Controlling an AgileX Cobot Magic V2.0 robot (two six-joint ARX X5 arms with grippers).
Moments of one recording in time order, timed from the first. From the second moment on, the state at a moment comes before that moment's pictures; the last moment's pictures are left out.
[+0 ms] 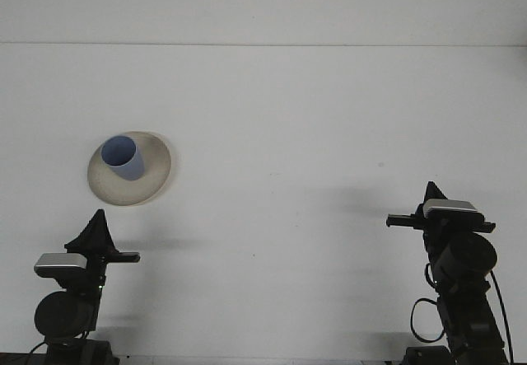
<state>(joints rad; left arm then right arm) -0.05 0.12 0.11 0.24 -0.08 -0.04 0.04 0.64 0.50 -0.01 0.10 0.04</state>
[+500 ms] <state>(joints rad) -0.09 0.01 0.03 0.19 -0.07 -0.07 0.04 0.64 0.50 -0.01 0.10 0.04</state>
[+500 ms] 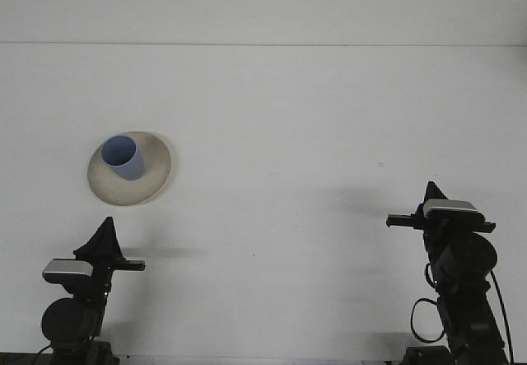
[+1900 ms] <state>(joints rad) -0.09 0.01 0.03 0.19 -0.07 -0.07 0.04 0.29 0.28 0.16 0.11 0.04</state>
